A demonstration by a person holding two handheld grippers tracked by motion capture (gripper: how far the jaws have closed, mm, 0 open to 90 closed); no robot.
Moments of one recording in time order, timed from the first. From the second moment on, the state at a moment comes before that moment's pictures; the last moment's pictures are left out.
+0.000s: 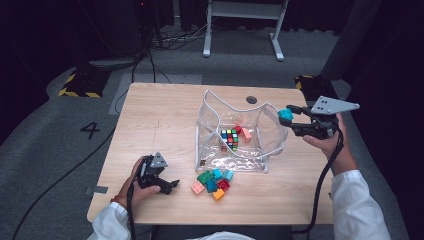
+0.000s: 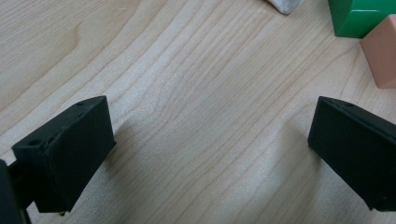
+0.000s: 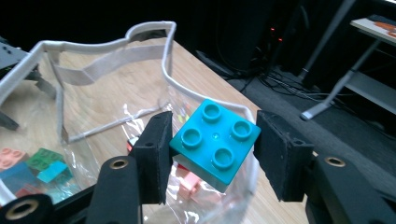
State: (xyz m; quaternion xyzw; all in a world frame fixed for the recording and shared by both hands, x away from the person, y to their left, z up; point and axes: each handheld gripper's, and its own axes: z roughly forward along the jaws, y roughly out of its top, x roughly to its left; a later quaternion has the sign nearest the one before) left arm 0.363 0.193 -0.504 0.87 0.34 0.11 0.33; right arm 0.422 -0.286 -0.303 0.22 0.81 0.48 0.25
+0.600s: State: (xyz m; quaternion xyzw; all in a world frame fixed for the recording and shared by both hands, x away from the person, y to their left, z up) left arm 0.363 0.193 -0.504 0.87 0.34 0.11 0.33; right arm 0.452 -0.220 -0.313 0.16 0.87 0.42 0.21
